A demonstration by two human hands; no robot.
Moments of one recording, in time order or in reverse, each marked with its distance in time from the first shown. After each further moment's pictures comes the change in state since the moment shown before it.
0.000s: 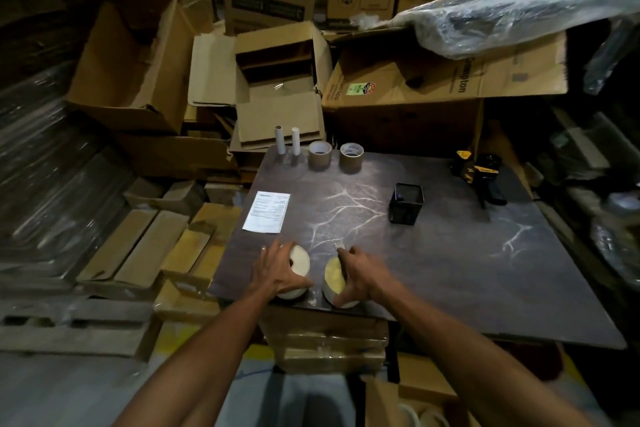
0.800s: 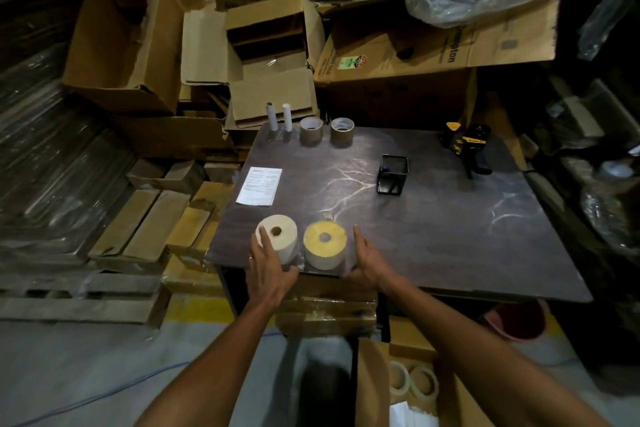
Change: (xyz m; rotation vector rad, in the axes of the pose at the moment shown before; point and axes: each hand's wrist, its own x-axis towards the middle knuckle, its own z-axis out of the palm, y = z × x) left_hand -0.086 0.028 0.044 -0.109 0.241 -0.202; right_hand -0.062 0.039 0.034 0.455 -0.006 0.079
